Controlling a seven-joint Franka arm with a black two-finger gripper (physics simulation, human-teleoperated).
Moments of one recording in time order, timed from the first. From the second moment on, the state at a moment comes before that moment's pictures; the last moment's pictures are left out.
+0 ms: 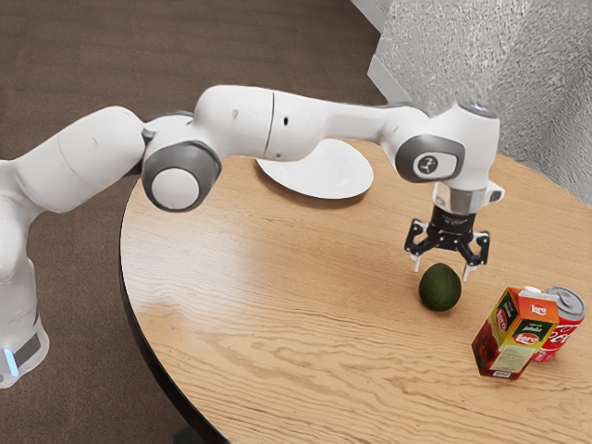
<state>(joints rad) -0.07 0.82 -0.17 -0.77 -0.02 1.74 -1.21</state>
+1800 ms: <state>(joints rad) 0.46 0.66 -0.14 -0.77 0.00 1.47 -1.26</state>
